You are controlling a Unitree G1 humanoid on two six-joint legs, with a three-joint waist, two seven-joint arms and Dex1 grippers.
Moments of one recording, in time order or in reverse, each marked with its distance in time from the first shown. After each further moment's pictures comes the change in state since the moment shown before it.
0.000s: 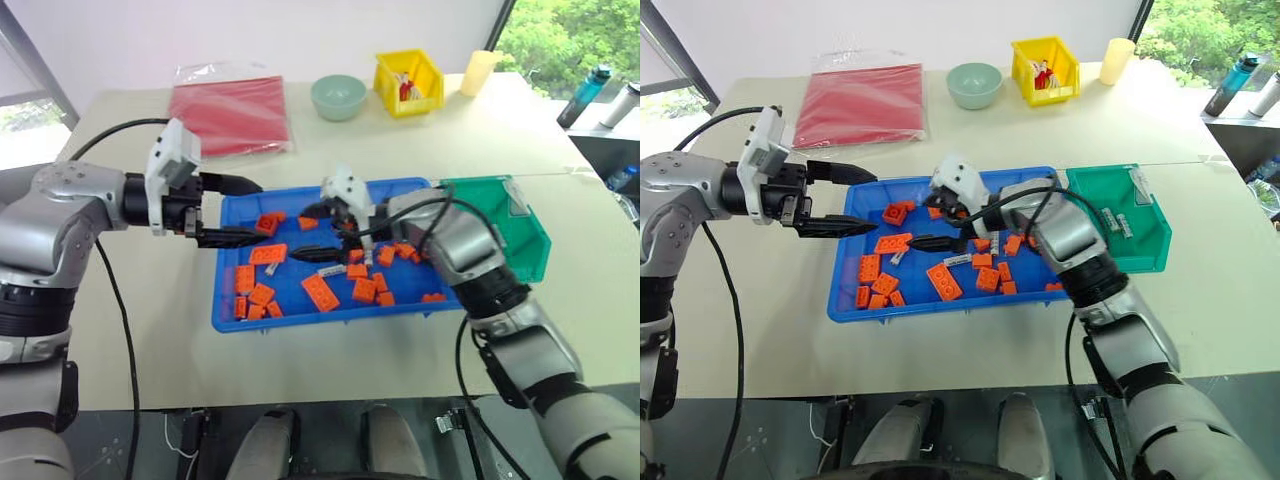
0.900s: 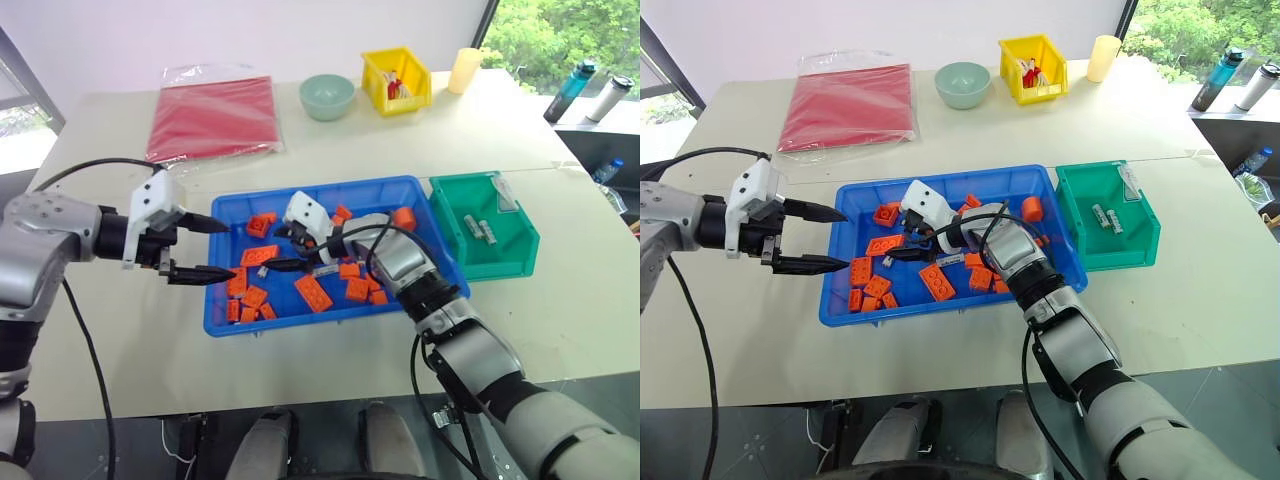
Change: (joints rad) left arm 0.233 0.150 0.021 -0.036 0.113 -0.088 -0.029; right arm -0.028 0.228 -0.009 0.380 -0.176 -0.248 -0.049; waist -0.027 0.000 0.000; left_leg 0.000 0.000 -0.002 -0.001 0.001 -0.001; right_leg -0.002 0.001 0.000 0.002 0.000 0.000
